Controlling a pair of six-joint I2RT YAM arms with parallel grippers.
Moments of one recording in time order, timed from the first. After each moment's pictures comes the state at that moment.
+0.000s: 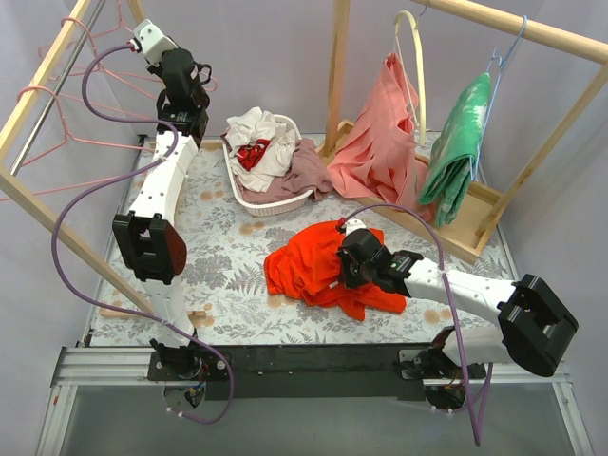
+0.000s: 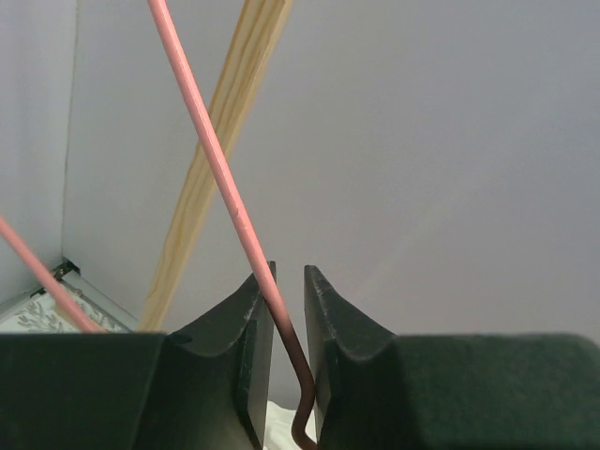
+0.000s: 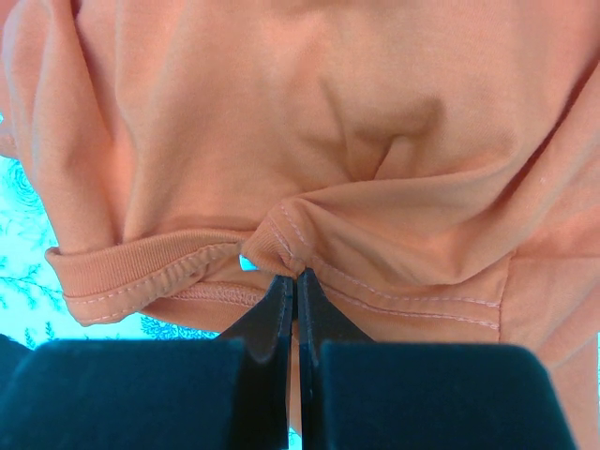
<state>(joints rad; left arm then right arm) -0.15 1.97 2.08 0.07 -0.65 -0.37 0.89 1.29 0.69 -0.28 0.10 0.47</state>
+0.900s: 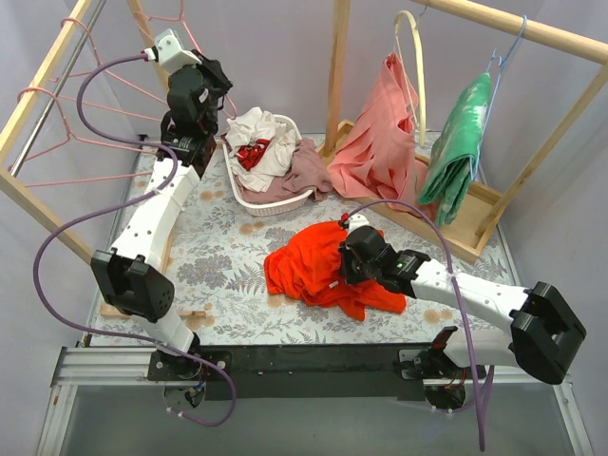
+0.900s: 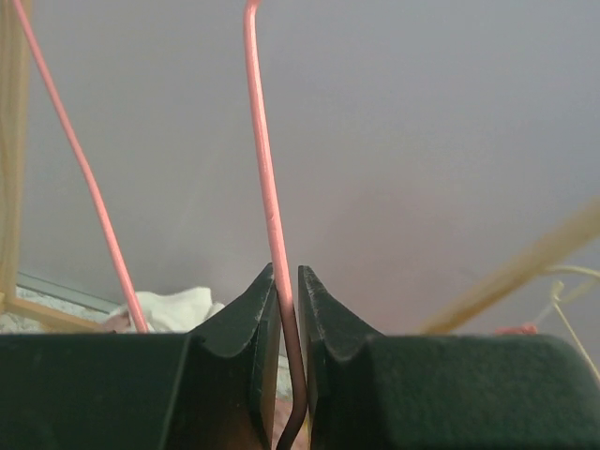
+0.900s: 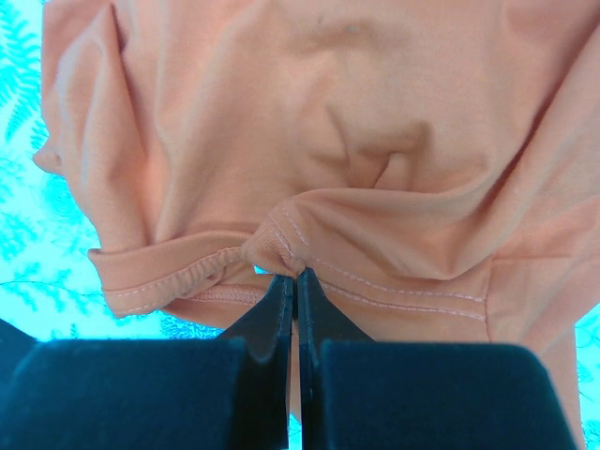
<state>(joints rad) -0.28 1.67 1.80 0.05 -0.40 -0.46 0.89 1.24 0.71 -0.29 0.12 0.47</state>
